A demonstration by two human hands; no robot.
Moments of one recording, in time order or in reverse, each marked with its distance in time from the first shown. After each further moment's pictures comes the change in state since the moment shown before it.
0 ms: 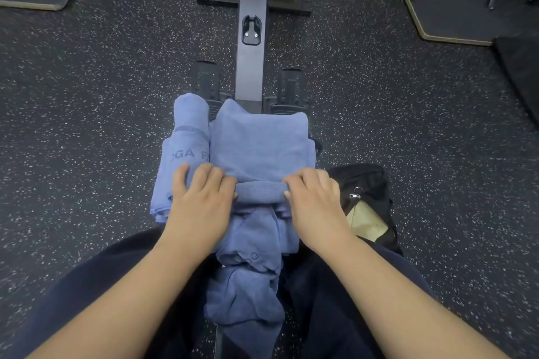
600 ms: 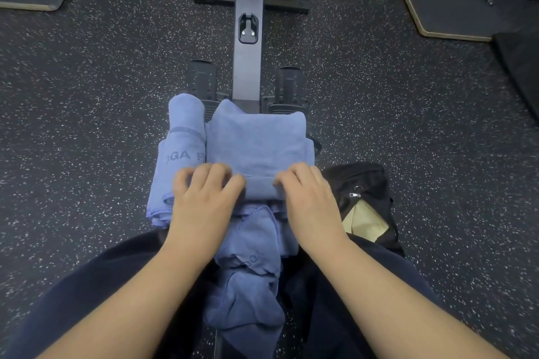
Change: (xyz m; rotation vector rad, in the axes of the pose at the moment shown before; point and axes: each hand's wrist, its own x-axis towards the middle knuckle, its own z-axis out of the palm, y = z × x) left_hand 0.008 0.009 -0.007 -0.114 0.097 -0.038; right_hand 0.011 -0.013 -0.011 0.139 0.073 -0.049
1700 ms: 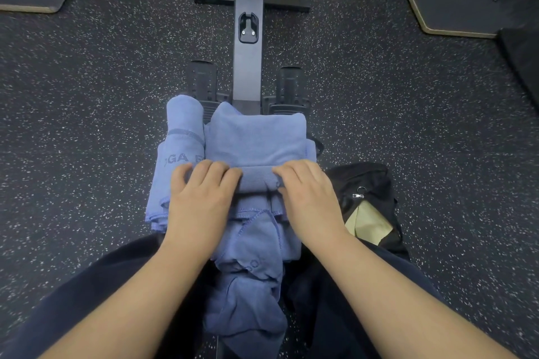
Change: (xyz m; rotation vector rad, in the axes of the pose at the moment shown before) left_hand 0.009 -0.007 0.005 0.078 -0.084 -0.007; right_hand 0.007 0.013 0.017 0.002 0.024 -0.023
